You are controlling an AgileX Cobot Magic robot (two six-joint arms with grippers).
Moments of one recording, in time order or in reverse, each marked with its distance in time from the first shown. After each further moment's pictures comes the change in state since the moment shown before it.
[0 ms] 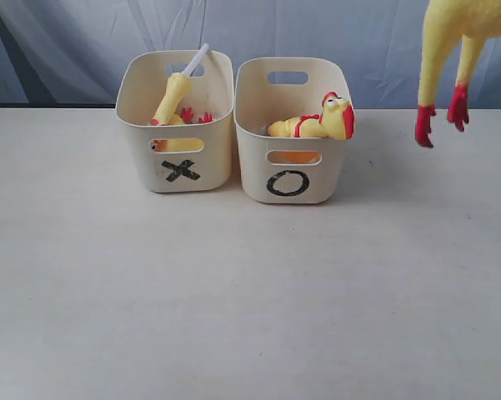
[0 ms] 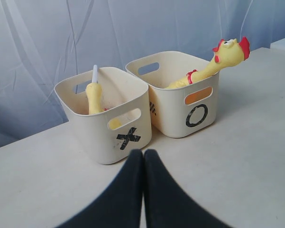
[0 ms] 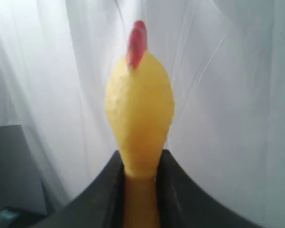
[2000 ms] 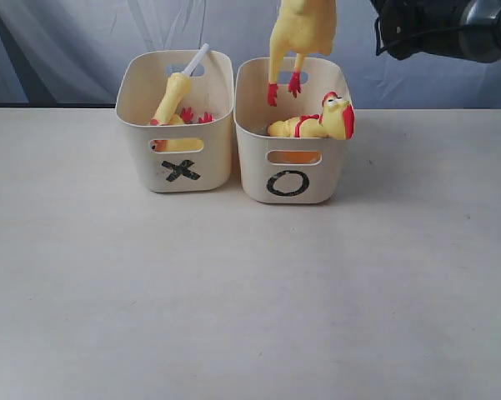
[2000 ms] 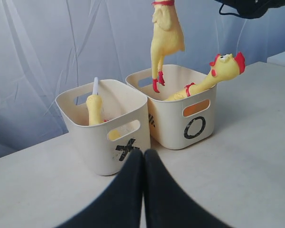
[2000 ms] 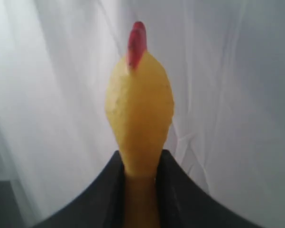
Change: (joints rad) left arm 0.000 -0.050 0.000 -0.017 -0.002 0.000; right arm 0.014 0.914 -0.315 -0.401 -0.890 0.491
